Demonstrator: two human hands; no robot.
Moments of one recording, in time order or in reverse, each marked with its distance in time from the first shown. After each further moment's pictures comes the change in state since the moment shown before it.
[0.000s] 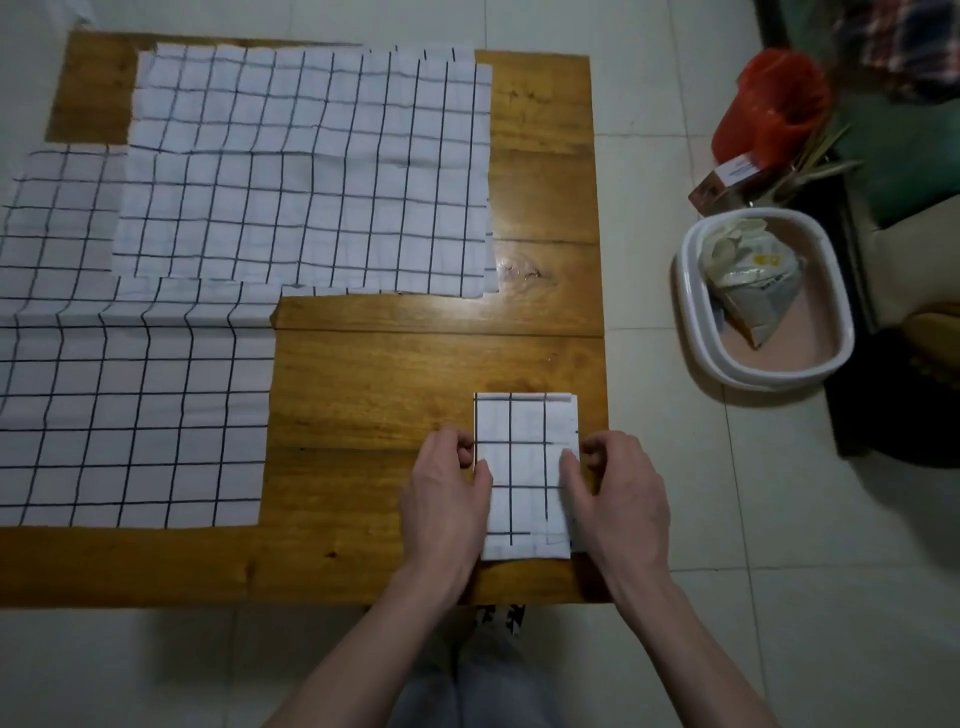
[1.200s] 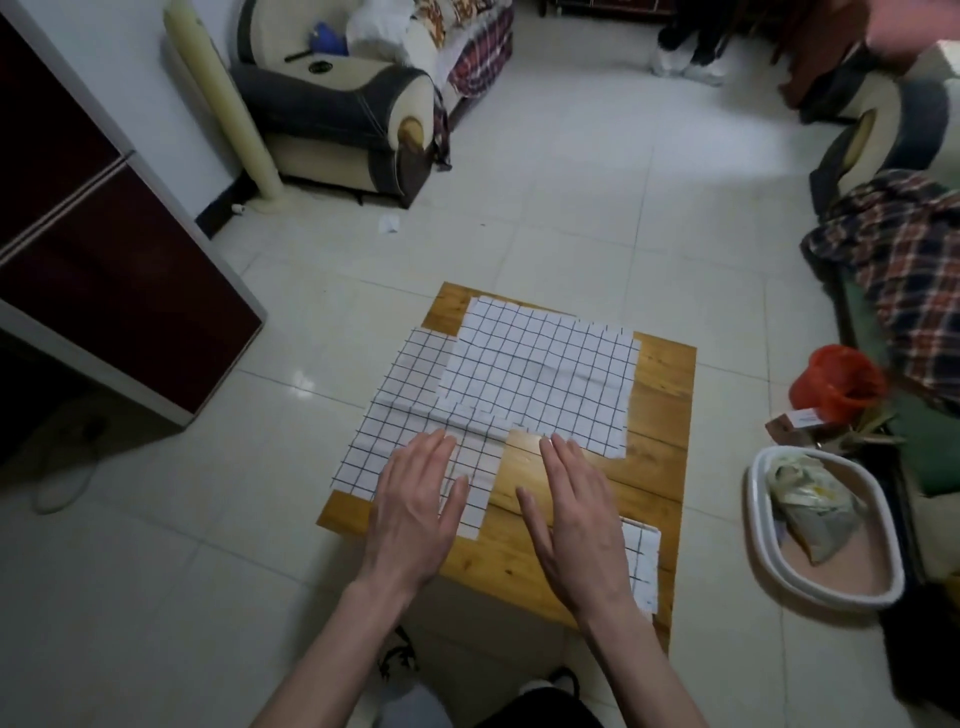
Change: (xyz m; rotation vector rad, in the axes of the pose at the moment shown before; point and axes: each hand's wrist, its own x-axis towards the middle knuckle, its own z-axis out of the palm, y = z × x) left_hand -0.138 0.033 -0.392 0.329 0.427 0.347; right_hand -0.168 -0.318 -0.187 -0.081 0.053 -0.772
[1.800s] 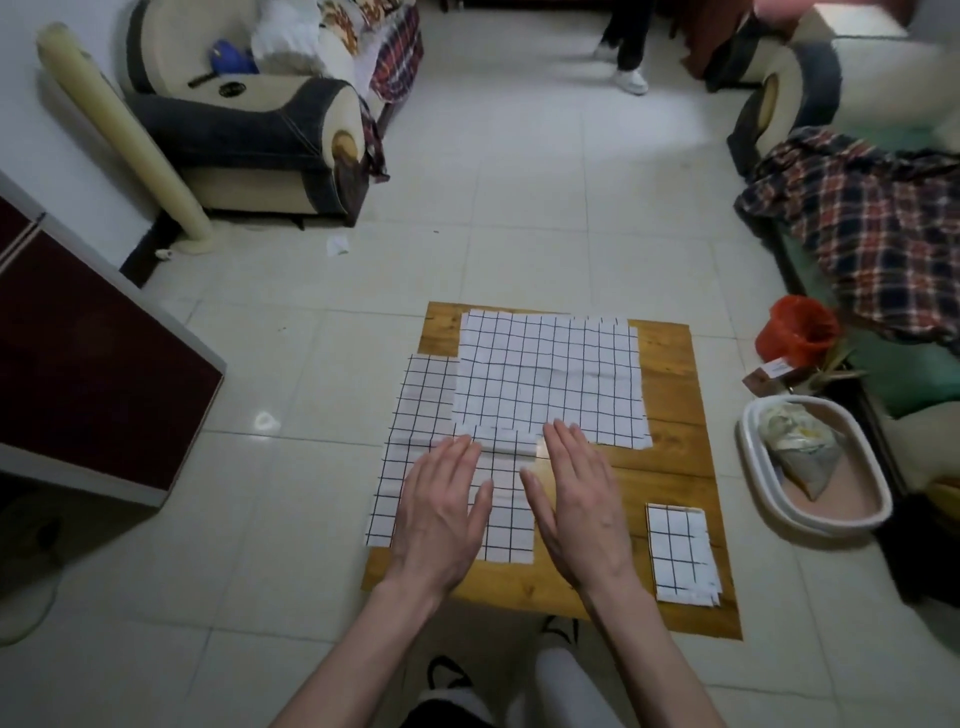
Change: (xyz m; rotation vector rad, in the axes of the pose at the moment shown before) left_hand 0.068 -0.100 -0.029 0.009 -0.121 0.212; right_hand 0.066 -0.097 0.061 -0.077 0.030 0.199
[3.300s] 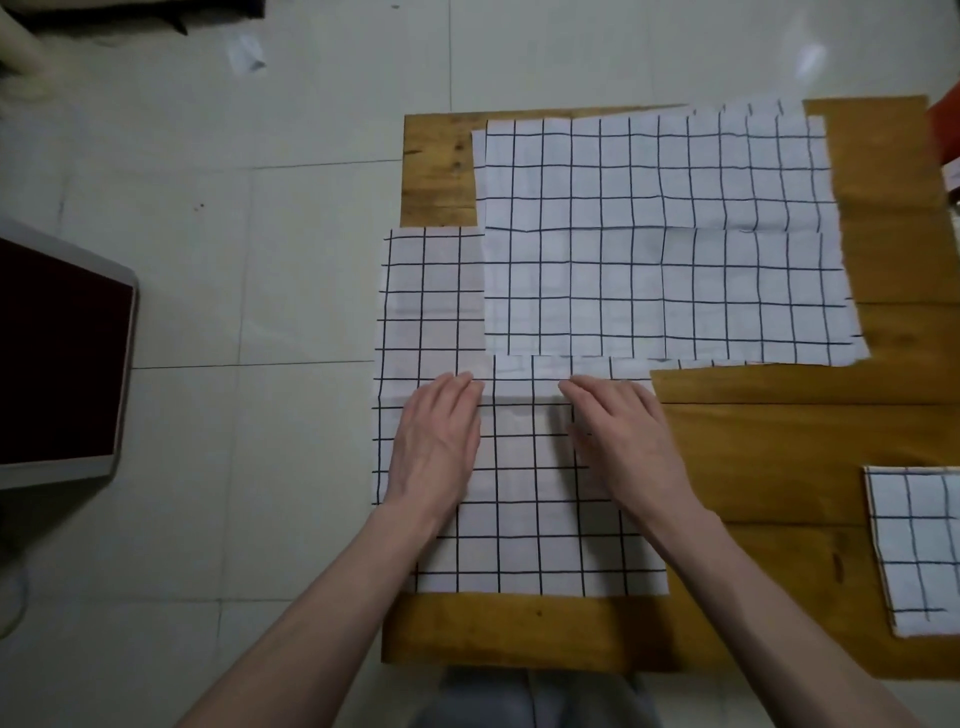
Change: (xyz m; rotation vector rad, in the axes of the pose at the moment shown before) left_hand 0.109 -0.245 0.277 0.040 -0.193 0.111; right_hand 0.116 0.096 0.328 -0.082 -0.224 -0.085
